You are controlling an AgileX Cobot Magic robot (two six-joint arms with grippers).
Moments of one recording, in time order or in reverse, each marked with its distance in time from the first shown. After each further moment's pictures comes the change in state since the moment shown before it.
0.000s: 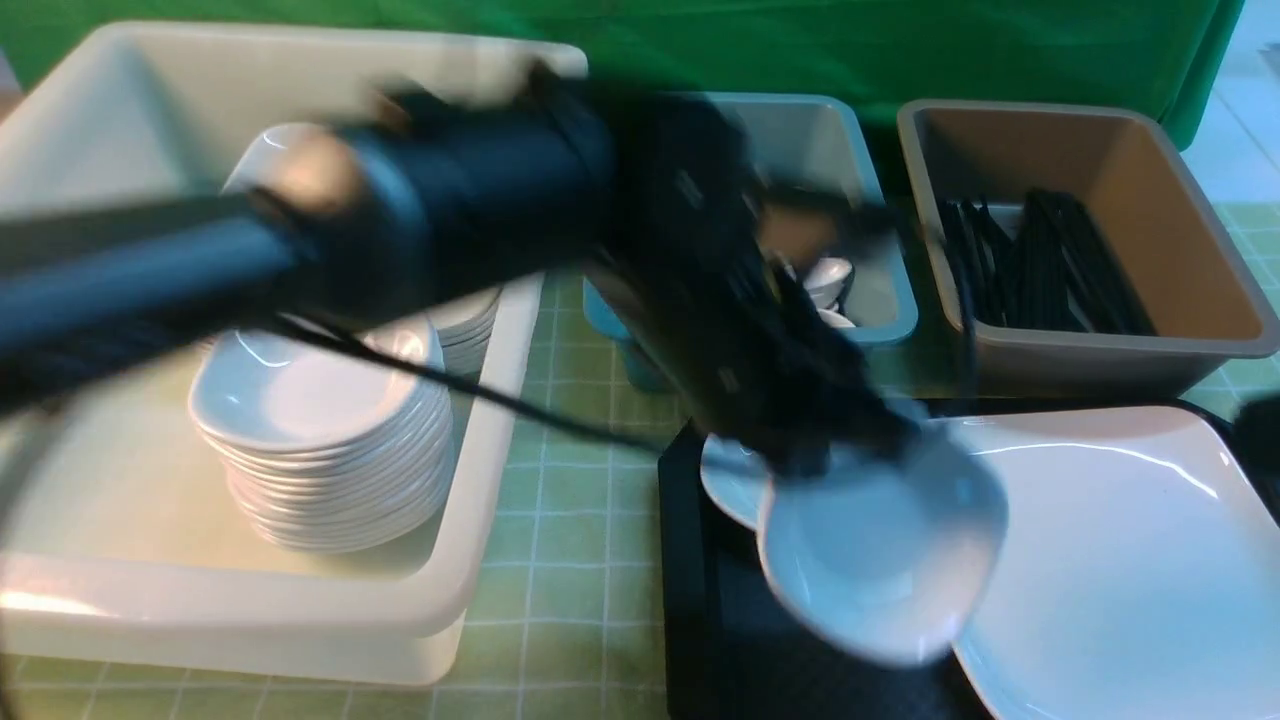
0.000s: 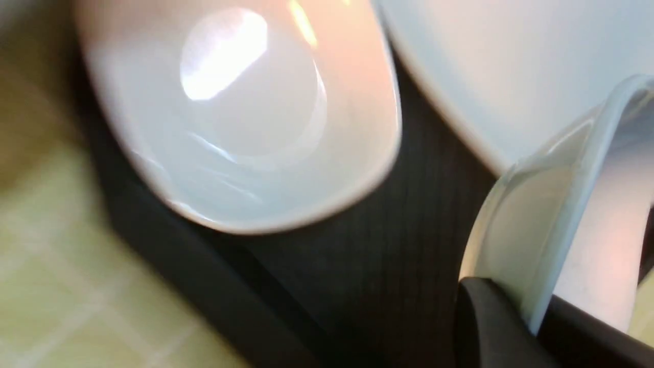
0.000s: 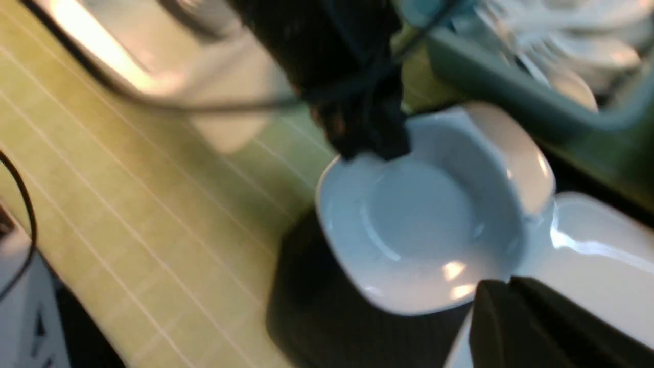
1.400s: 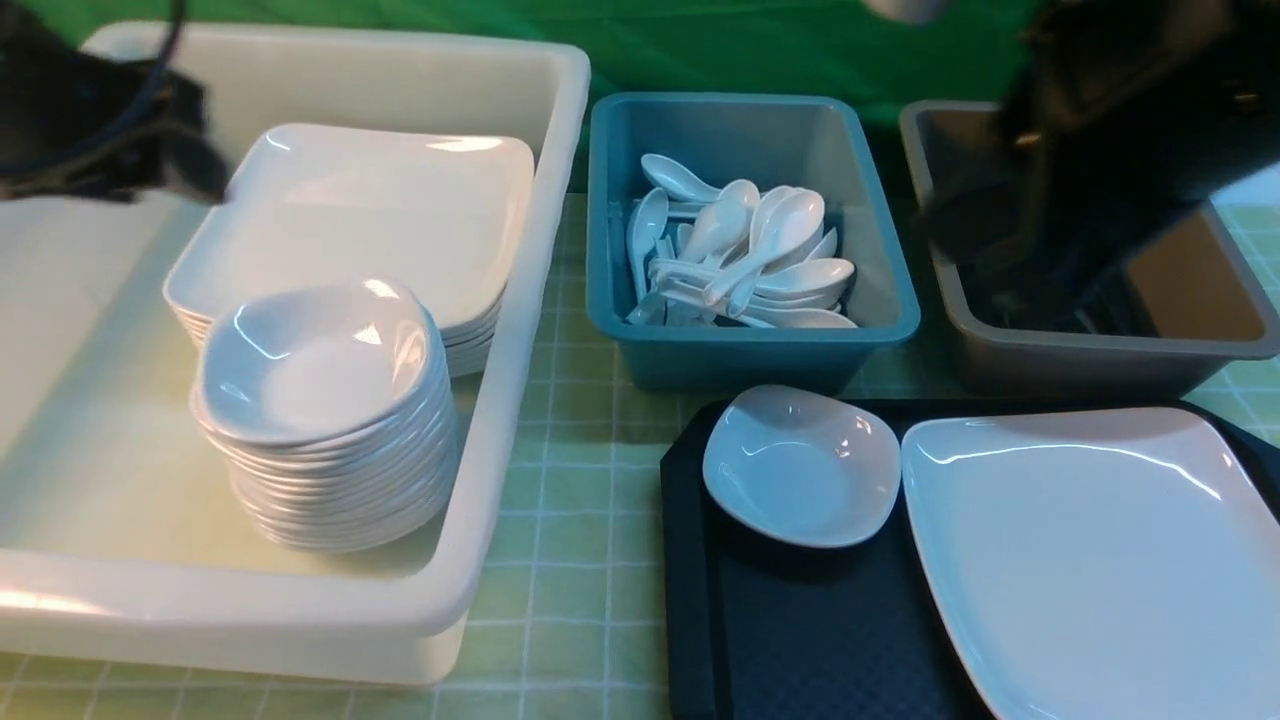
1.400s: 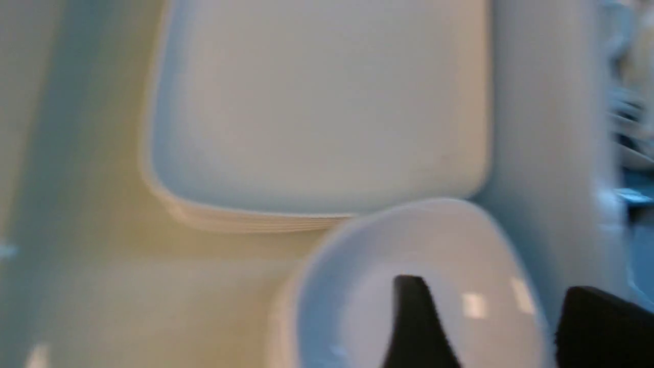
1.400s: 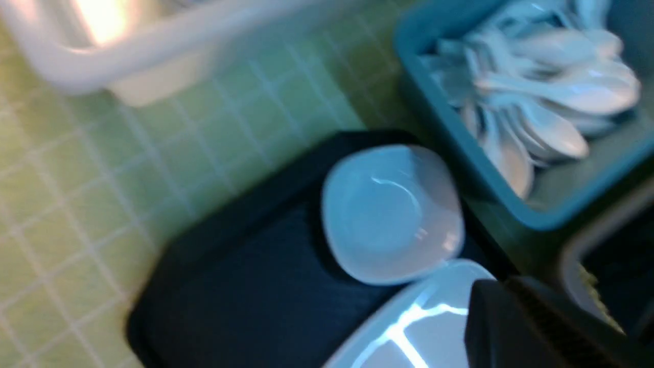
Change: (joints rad) right arm 0.574 0.486 -0.517 -0.723 0.065 0.414; left arm 0.682 -0.380 0.214 -0.098 0.013 0.241
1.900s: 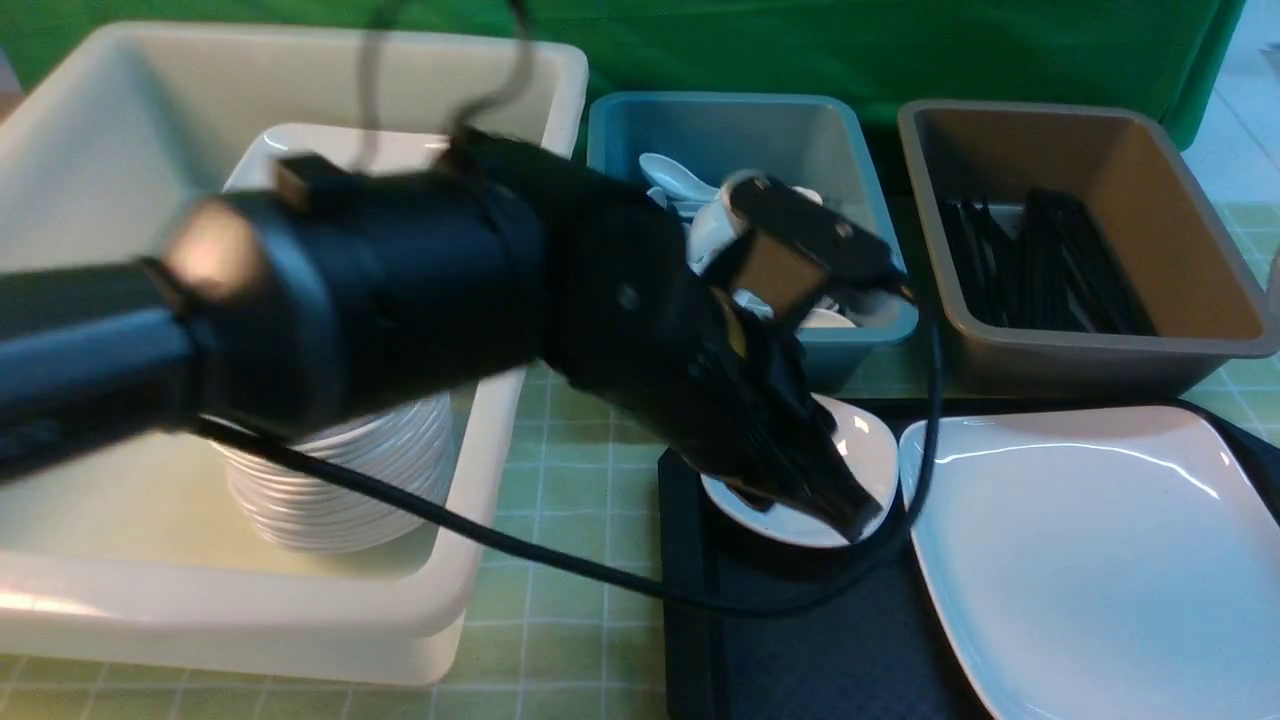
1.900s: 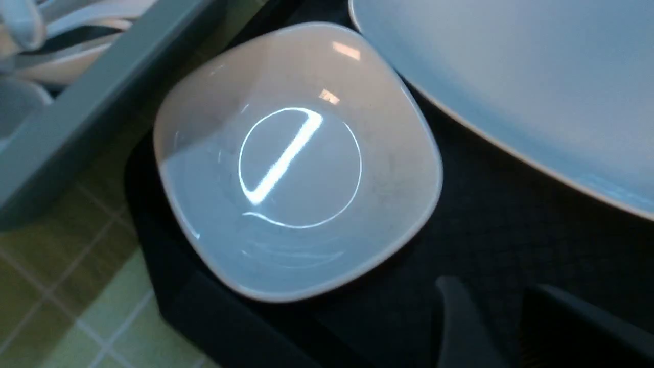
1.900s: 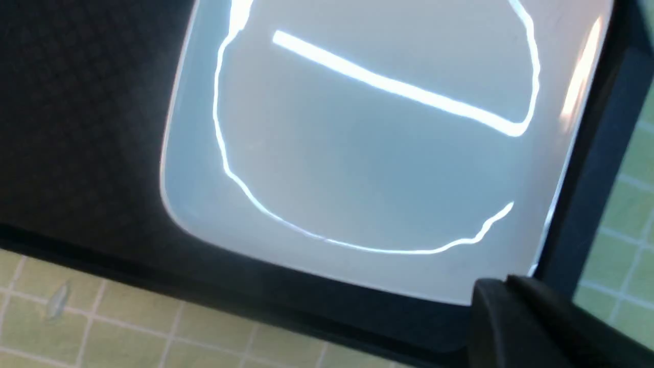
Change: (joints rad) right arm -0.511 -0.234 0.571 0.040 -0.045 0.049; left arm -0.781 0.404 0.002 0.250 -0.329 -0.085
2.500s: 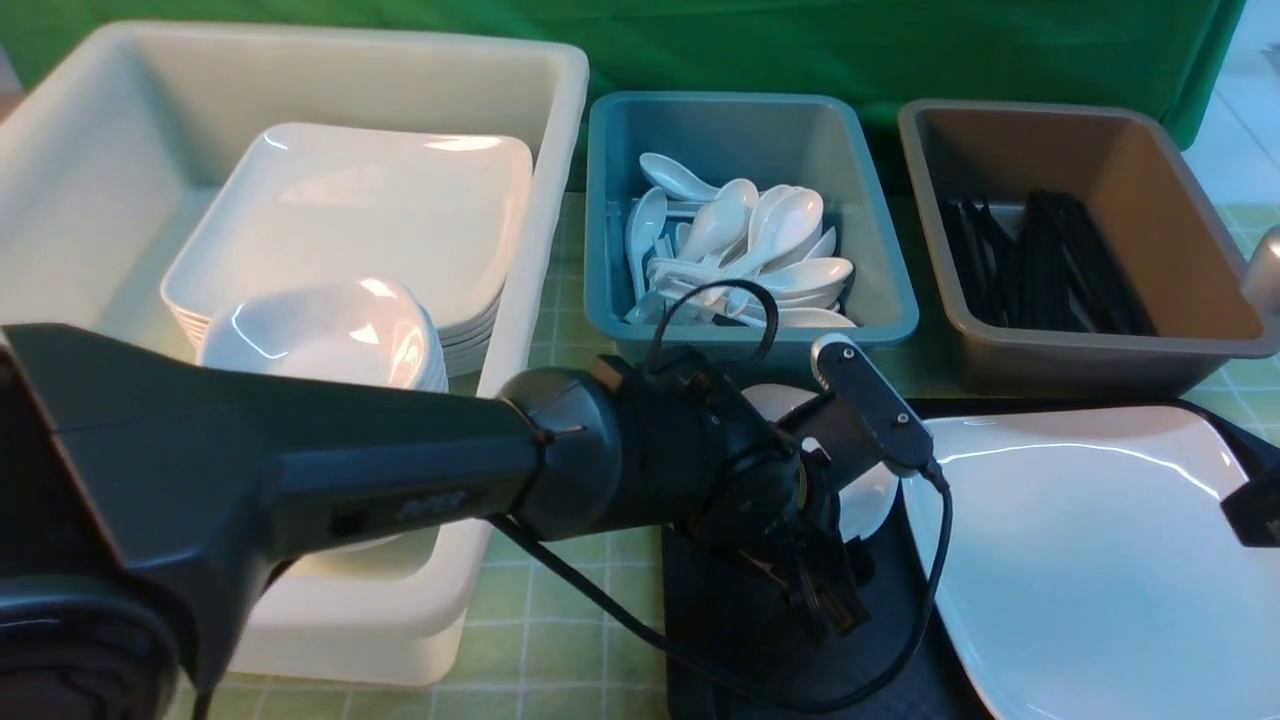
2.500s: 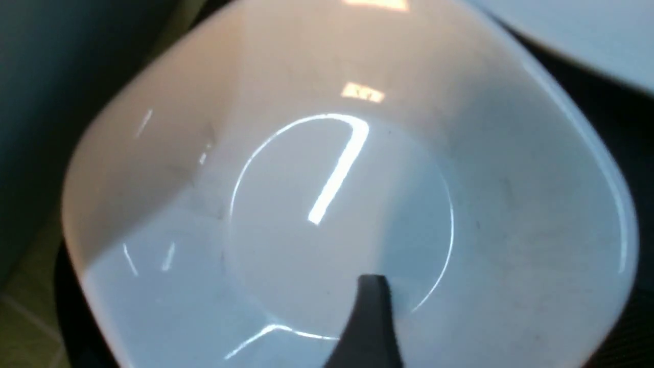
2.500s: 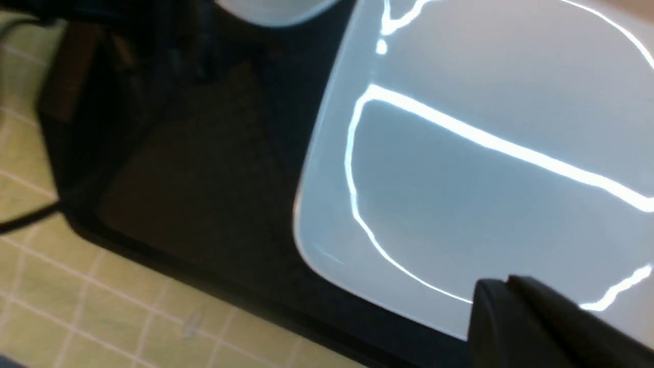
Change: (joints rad) right arm -0.014 -0.018 0.012 0.248 -0.047 -0.118; left arm -0.028 0.267 0.001 0.243 -0.244 -0.035
